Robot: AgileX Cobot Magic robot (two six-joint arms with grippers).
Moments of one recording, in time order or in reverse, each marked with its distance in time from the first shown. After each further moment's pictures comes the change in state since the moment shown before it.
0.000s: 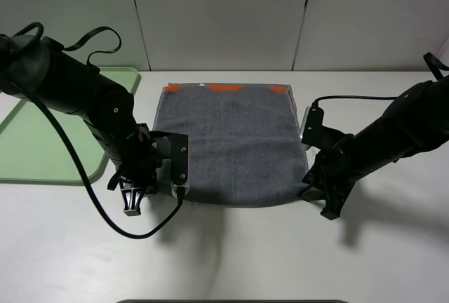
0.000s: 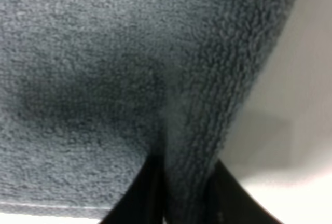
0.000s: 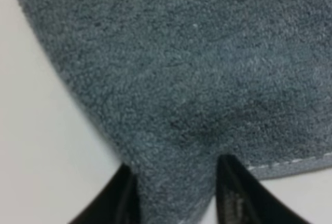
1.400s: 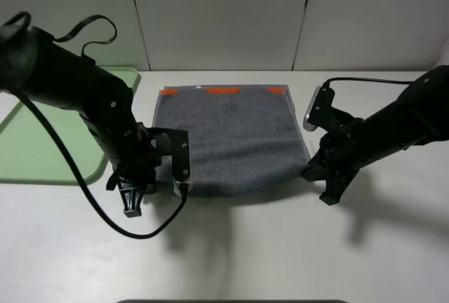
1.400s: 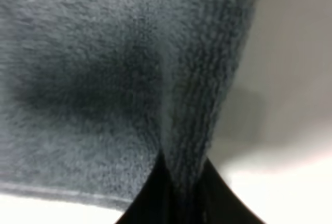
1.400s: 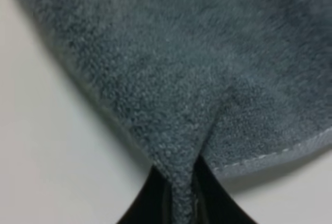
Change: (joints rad) left arm -0.033 -0.073 -0.001 0.002 0.080 -0.090; right arm 0.000 -0.126 0.003 -0.012 0.031 0.116
